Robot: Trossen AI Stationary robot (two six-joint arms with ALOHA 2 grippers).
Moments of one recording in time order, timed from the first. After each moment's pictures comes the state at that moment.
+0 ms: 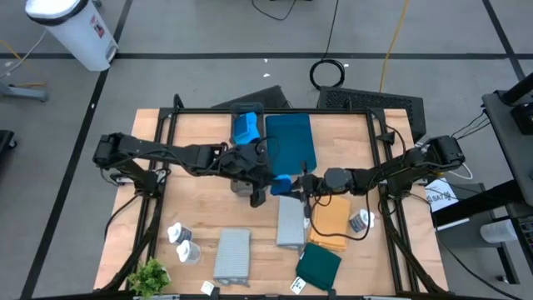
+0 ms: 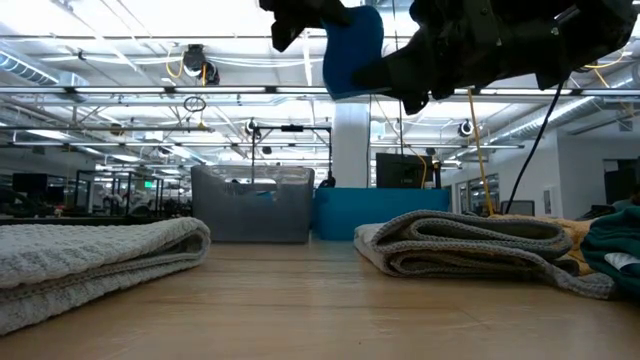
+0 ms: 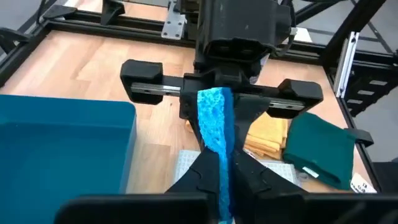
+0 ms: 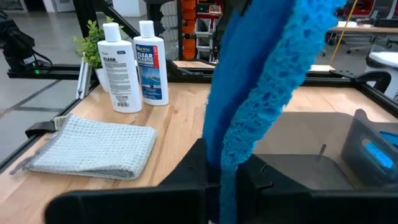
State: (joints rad) left arm -0.07 1.57 1.33 -0.31 -0.02 -0.16; right arm 0.15 1.46 0.56 0.75 0.08 0.03
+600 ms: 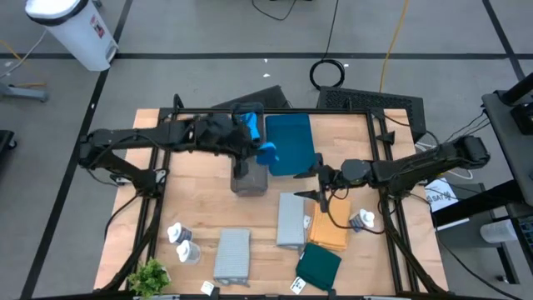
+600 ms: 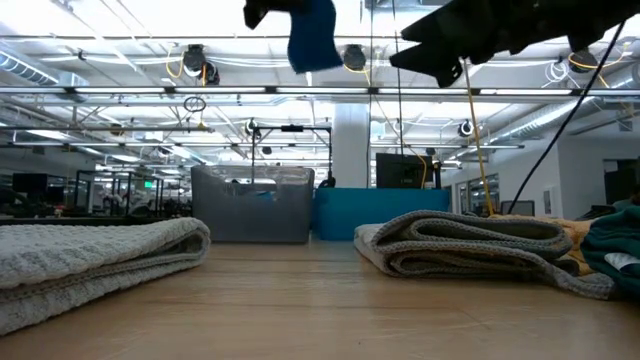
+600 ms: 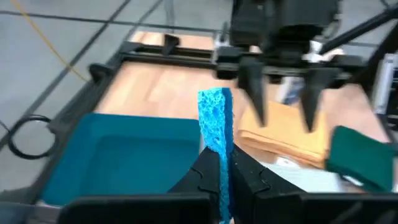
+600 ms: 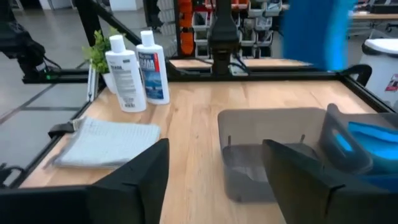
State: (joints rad) left arm 0.12 1.39 1.38 -0.49 0.00 -0.02; right arm 0.14 1.12 0.56 0.36 0.08 0.07
